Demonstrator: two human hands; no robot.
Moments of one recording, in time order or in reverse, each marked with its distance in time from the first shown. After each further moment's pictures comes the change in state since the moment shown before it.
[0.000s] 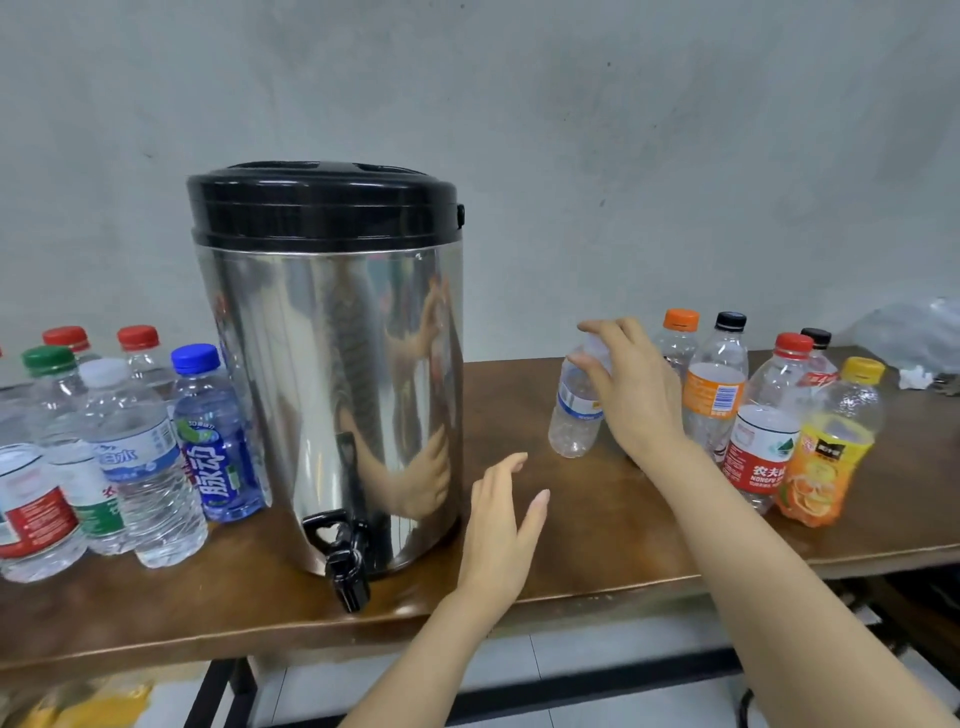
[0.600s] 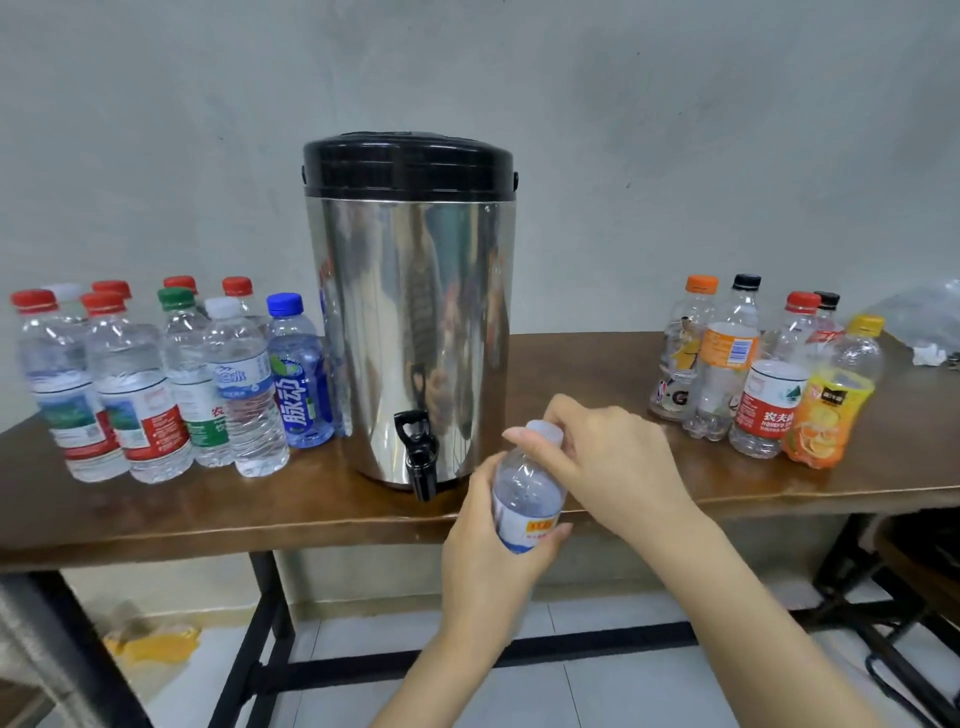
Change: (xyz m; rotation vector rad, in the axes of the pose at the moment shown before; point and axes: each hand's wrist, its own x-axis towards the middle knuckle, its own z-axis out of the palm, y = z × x) left_hand -0.130 0.035 -0.075 -0.218 0.164 0.021; right_hand -0.135 -0.118 -0.051 -0.256 -0.320 -0.103
